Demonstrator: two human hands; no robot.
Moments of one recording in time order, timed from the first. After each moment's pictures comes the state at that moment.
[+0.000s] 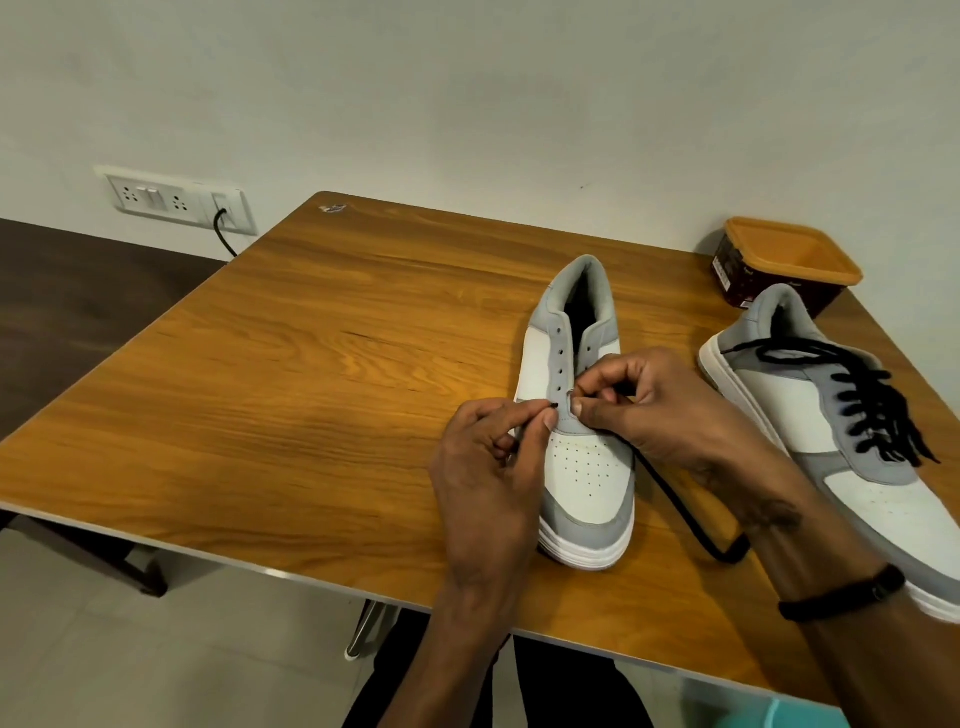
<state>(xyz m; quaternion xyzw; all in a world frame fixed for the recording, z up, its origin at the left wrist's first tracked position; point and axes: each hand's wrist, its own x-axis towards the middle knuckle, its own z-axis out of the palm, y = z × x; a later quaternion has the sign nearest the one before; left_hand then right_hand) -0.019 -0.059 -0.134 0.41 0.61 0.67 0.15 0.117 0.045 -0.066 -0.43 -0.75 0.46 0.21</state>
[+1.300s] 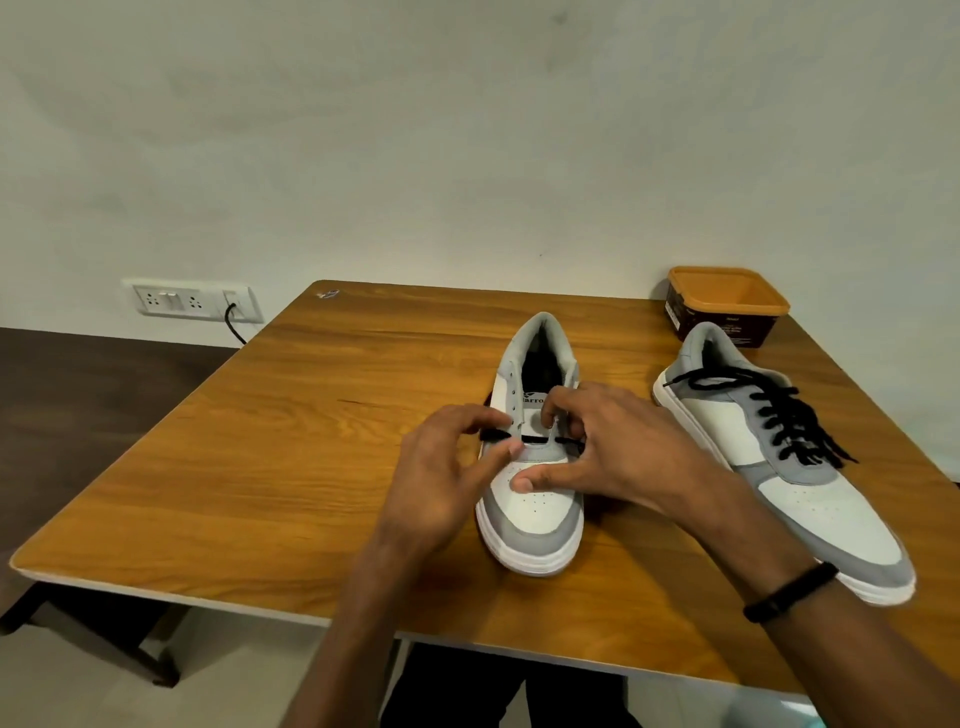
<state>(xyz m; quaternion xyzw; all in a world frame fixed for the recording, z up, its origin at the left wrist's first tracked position) -0.071 -0.051 -0.100 0.61 0.61 0.48 0.18 0.125 0.022 -0.036 -0.46 -0.88 0.11 0.05</state>
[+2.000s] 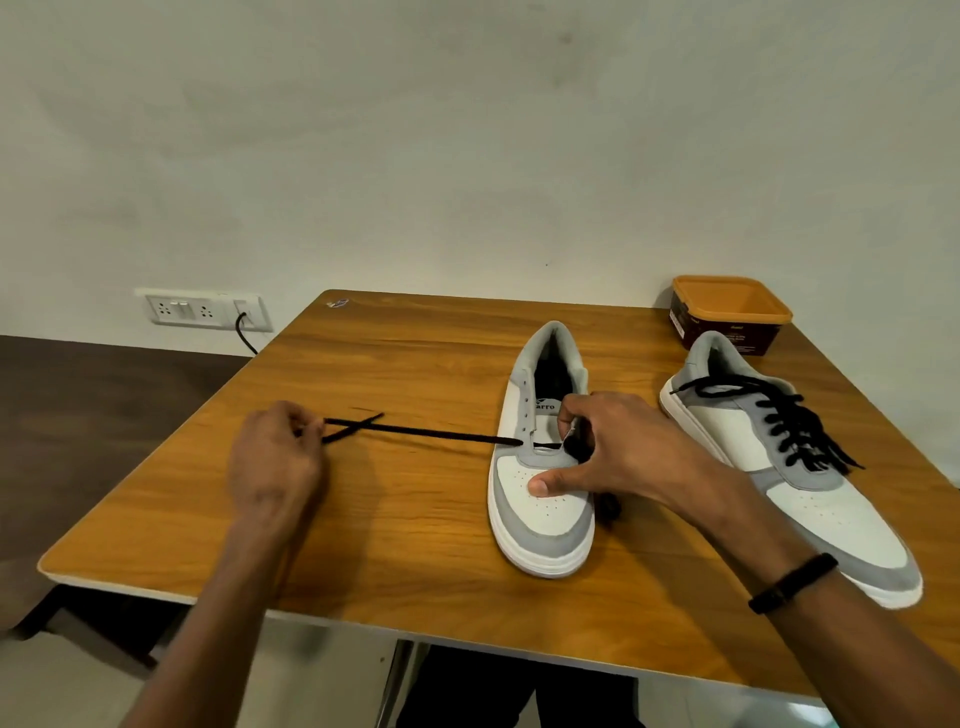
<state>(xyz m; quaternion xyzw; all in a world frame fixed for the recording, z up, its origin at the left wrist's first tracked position) -0.216 -0.063 -0.105 0.40 0.84 0.37 0.02 0.119 0.032 -0.040 -0.49 -0.86 0.14 0.03</state>
